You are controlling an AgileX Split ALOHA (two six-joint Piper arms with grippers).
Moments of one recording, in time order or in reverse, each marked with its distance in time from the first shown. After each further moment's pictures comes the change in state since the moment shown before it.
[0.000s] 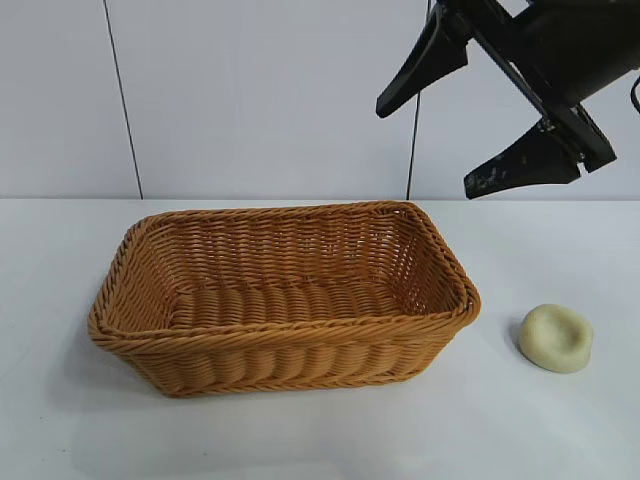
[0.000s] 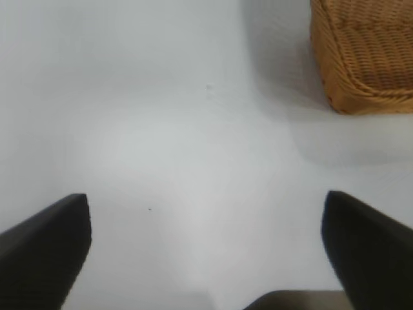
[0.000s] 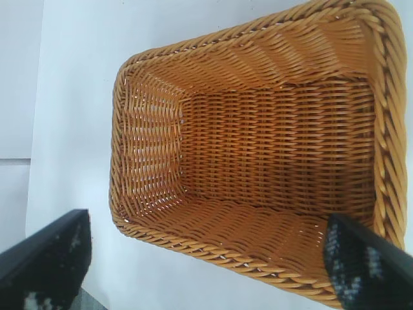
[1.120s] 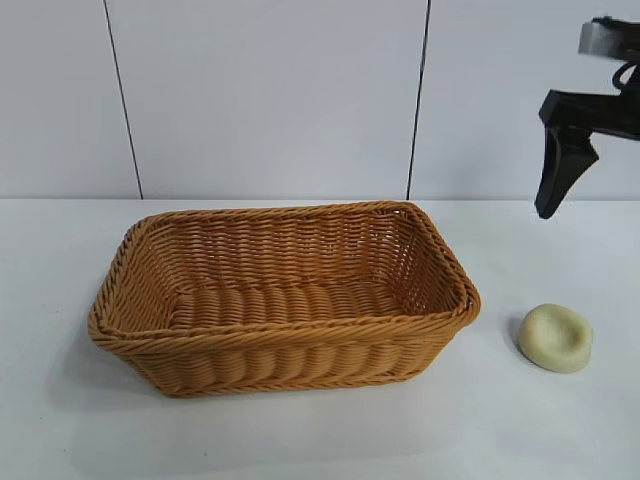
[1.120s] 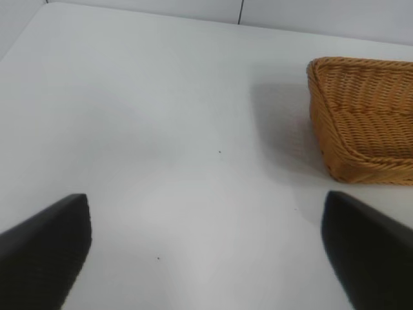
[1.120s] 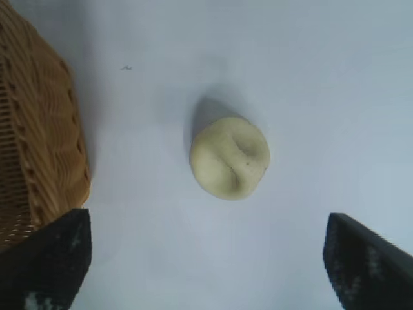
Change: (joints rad) left arm 0.004 -0.090 -0.001 0.000 0.009 0.000; right arm -0.126 0.317 -0.128 -0.733 0.098 0.408
